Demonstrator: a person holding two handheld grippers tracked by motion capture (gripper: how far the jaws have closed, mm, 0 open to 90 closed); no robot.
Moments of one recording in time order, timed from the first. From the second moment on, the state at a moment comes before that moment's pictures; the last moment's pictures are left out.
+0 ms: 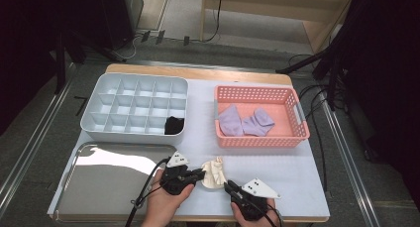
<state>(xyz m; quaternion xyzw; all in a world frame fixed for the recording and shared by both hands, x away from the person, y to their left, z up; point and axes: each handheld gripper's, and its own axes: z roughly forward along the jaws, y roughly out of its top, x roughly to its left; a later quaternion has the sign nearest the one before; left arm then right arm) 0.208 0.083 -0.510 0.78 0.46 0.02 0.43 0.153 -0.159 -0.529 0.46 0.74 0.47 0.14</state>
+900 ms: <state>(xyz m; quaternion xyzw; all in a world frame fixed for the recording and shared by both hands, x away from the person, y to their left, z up) 0.208 0.084 -0.507 0.77 0.47 0.03 0.43 0.143 -0.140 -0.516 0.40 0.74 0.51 0.17</state>
